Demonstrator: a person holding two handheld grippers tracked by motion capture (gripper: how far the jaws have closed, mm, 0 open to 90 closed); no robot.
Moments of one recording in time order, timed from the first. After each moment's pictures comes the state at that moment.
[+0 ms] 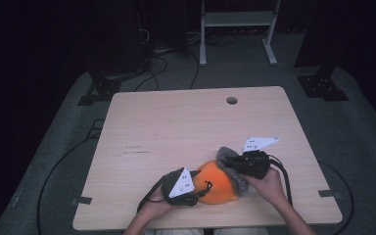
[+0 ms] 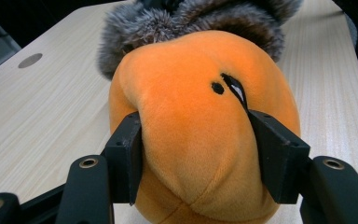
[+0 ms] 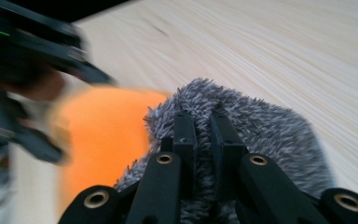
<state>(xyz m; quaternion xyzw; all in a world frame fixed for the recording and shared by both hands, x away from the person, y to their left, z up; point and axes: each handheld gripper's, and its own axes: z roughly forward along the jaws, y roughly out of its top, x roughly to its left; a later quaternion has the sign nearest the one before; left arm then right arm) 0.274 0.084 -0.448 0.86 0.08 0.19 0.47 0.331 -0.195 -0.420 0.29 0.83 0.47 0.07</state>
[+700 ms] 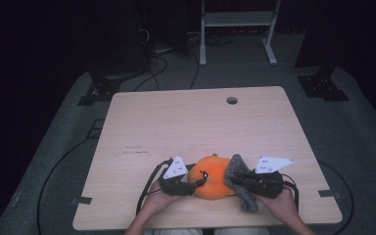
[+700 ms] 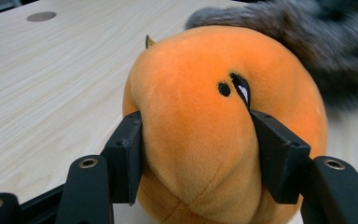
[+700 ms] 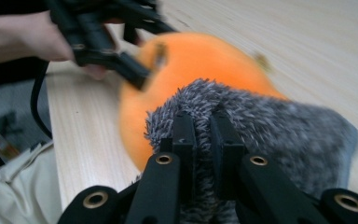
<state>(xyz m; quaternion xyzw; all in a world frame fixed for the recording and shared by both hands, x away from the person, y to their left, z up) 0.303 0.092 -0.454 0.83 0.21 0.13 0.50 0.276 -0.204 -0.426 0.23 0.83 0.49 0.10</state>
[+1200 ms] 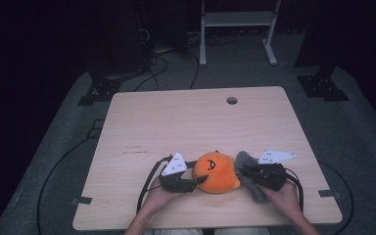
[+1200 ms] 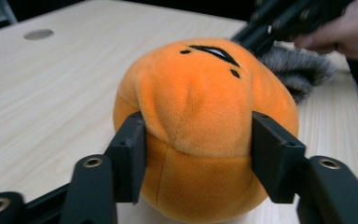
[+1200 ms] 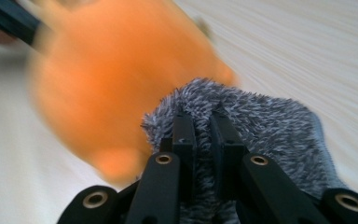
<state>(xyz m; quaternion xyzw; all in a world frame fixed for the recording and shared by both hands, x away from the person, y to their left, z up) 0.307 0.094 -0.443 0.81 0.20 0.12 0.53 0.304 -0.235 -0.446 0.33 0.83 0.44 0.13</state>
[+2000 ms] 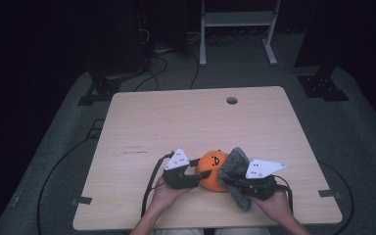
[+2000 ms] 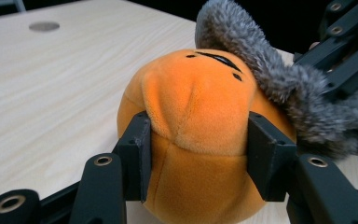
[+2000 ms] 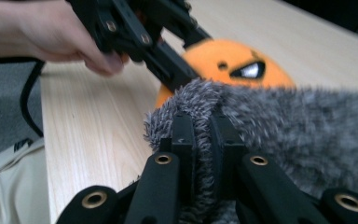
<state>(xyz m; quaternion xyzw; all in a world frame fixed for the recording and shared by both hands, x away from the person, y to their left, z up) 0.311 0.084 -0.439 0.80 0.25 0.09 0.54 0.272 -0.188 -0.419 0.20 0.84 0.48 0.13</state>
